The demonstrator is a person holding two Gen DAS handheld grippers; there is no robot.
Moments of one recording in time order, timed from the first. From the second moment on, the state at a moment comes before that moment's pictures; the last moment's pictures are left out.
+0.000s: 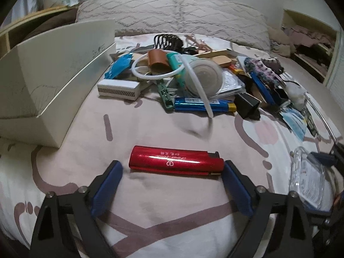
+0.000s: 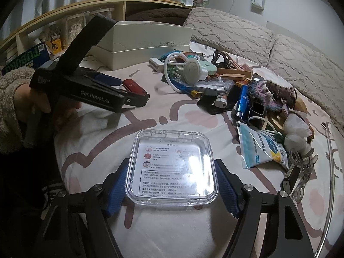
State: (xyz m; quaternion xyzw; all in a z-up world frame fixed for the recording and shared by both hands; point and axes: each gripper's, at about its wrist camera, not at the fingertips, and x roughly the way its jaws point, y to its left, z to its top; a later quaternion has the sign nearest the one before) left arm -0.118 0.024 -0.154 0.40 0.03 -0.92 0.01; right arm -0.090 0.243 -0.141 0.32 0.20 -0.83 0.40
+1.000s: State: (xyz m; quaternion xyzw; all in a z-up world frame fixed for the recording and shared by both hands) left arm -0.107 0.027 -0.143 0.38 0.01 -0.92 -0.04; right arm -0.099 0.249 -0.122 0.36 0.20 -0.85 0.33
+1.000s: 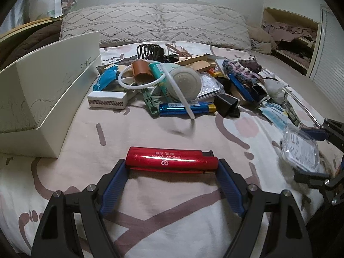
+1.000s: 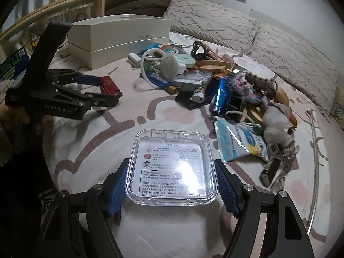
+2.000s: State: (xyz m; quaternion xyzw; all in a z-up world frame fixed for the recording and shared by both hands) left arm -0.109 0.026 -0.056 0.31 -0.02 -0.95 -0.09; right arm -0.111 0.267 -0.053 0.35 0.11 -0.91 0.21
